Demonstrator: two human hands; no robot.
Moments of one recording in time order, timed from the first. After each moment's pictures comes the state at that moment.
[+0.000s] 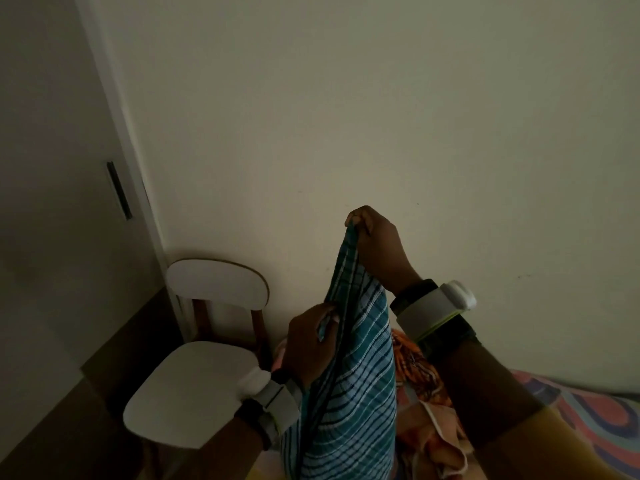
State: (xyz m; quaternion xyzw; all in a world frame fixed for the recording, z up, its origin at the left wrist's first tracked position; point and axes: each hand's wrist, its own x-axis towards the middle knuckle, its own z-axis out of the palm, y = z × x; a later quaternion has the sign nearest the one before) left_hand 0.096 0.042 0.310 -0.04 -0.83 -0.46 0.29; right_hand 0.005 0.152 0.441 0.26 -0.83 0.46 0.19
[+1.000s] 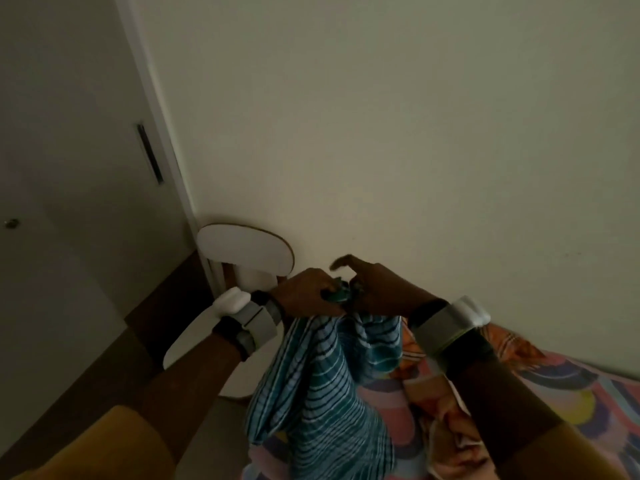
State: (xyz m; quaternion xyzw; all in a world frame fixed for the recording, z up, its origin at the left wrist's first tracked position) left_hand 0.070 -0.025 0.329 -0.16 -0.92 -0.37 -0.05; right_hand 0.024 0.152 0.353 0.40 -0.86 0.27 -0.14
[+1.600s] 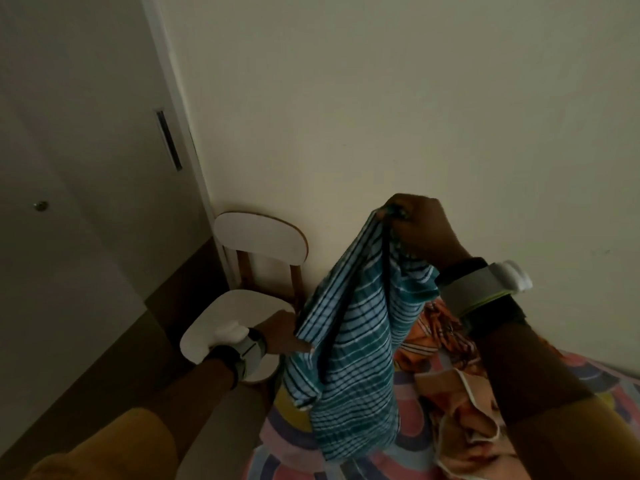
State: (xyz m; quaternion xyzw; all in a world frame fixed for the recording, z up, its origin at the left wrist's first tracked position) left_hand 0.110 -0.074 0.229 -0.01 -0.95 -0.26 -0.20; right_hand -0.005 0.158 0.401 0.33 -0.86 0.36 0.15
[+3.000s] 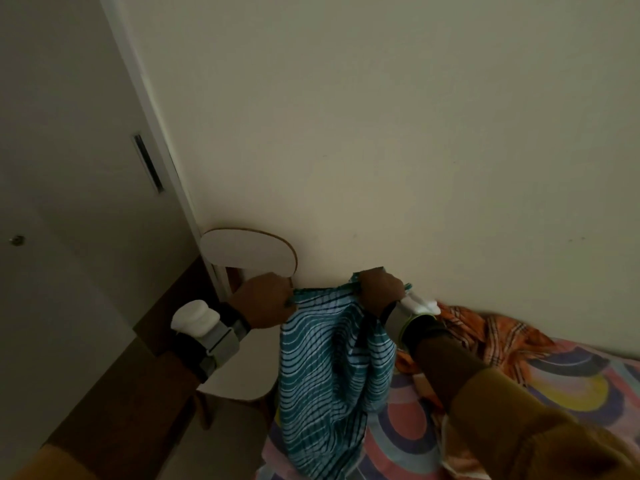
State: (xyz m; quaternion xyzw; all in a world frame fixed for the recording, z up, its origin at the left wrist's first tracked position) left_hand 0.090 -0.083 0.315 -0.10 -0.99 -0.10 0.00; right_hand -0.006 0.136 0.285 0.19 -0.98 0.06 -0.02
